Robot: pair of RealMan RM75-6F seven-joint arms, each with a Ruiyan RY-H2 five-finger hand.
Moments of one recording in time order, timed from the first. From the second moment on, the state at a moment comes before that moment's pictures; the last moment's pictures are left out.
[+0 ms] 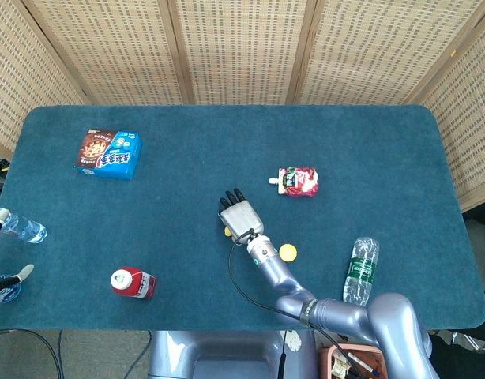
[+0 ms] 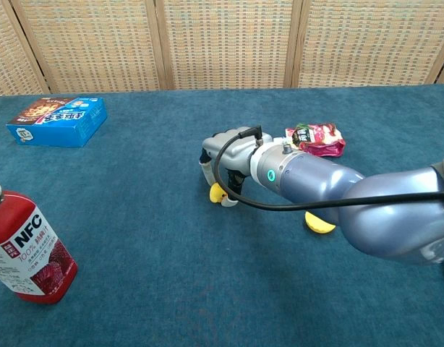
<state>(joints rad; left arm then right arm) -0.07 -1.20 -0.10 -1.48 1.45 1.54 -0.01 1.05 -1.98 0.30 -1.07 -0.88 0.81 -0.72</state>
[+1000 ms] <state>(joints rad) -0.06 -1.20 -0.09 -1.49 1.47 1.56 -0.02 1.00 -1.76 0.24 -1.47 -0.75 1.06 -0.95</state>
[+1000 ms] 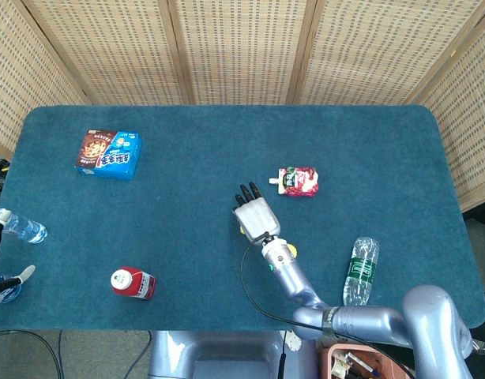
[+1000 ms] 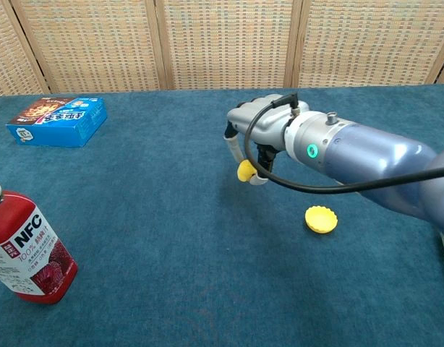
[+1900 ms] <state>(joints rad) -0.05 -1.19 -0.08 -1.51 1.51 1.60 0.00 0.88 -1.65 0.11 -1.66 -0.77 1.17 -0.94</state>
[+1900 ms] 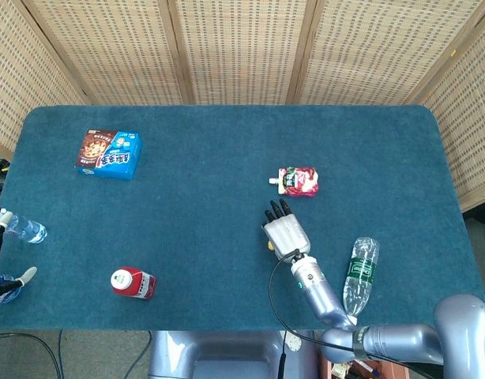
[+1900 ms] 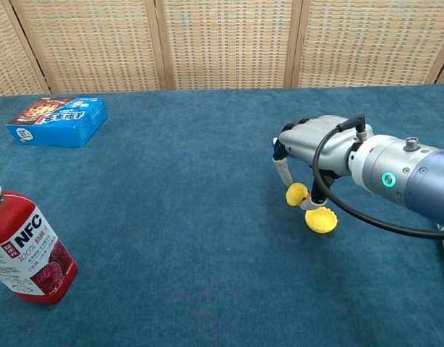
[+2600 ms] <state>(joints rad) -0.05 -1.19 -0.08 -1.51 1.52 1.61 0.01 0.86 -1.63 0.09 -1.66 -0.72 1.16 -0.96</state>
